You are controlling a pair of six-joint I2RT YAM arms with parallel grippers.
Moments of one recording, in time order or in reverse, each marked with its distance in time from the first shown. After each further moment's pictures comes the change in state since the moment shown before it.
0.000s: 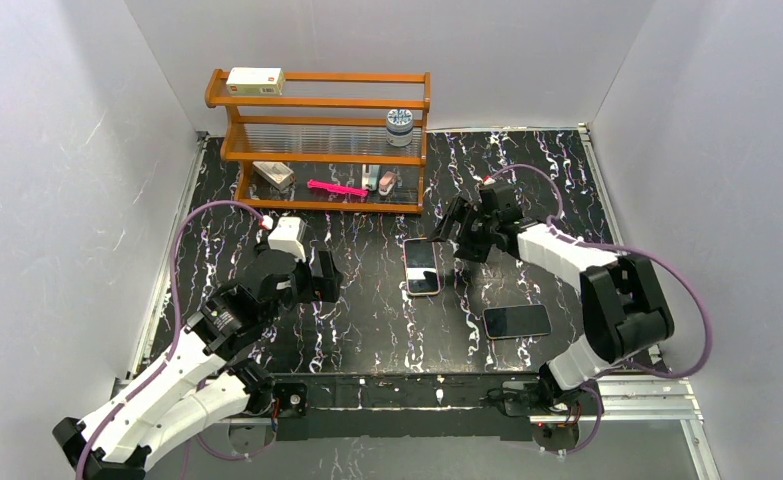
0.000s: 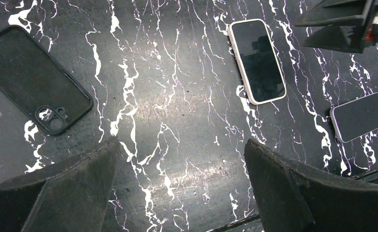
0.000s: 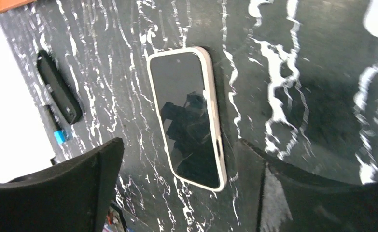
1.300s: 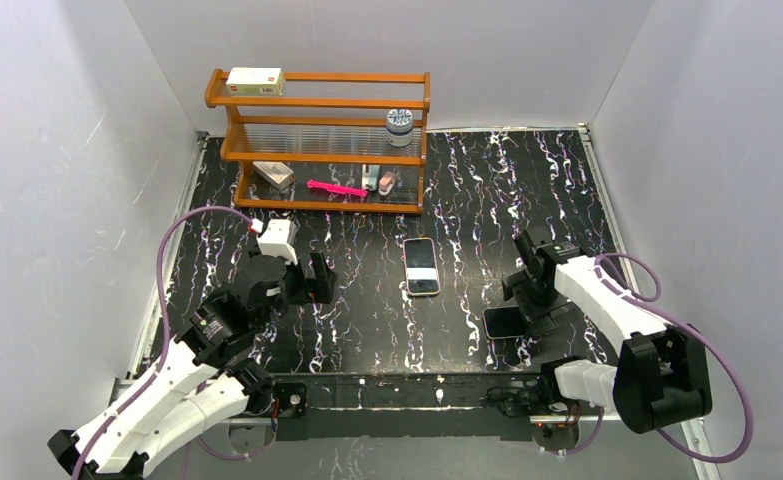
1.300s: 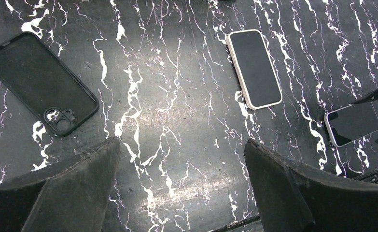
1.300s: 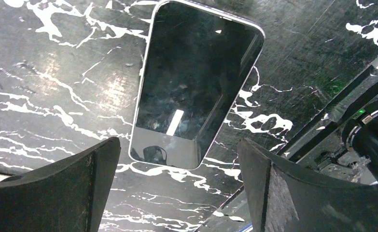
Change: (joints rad) left arm 0.000 -0.070 0.000 -0.023 -0.020 0.001; right arm -0.117 -0.383 -0.156 -0.932 0.491 0.666
